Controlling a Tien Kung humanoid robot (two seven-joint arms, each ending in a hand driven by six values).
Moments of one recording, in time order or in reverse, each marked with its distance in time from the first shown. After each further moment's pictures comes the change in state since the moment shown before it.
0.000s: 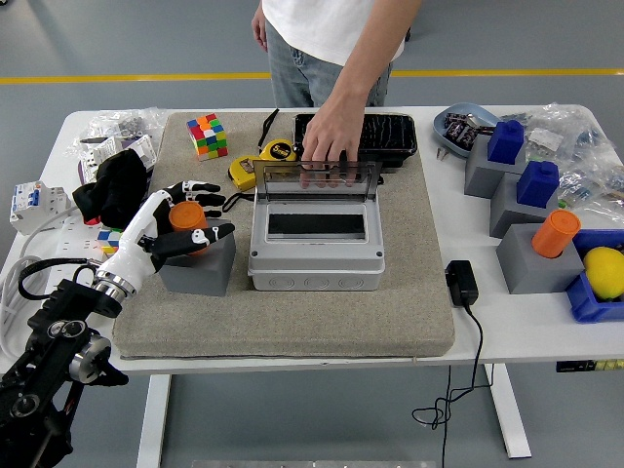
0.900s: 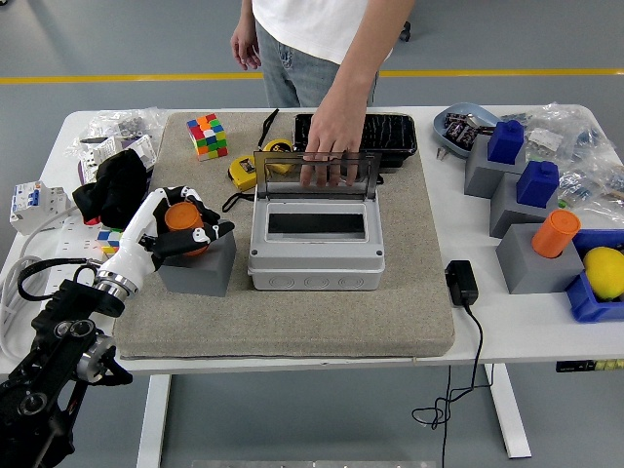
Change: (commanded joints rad) left arm -0.010 0.001 0.024 0.007 0.023 0.084 -0.015; right arm 0.002 -0.004 0.007 0.000 -0.002 -0.001 -0.003
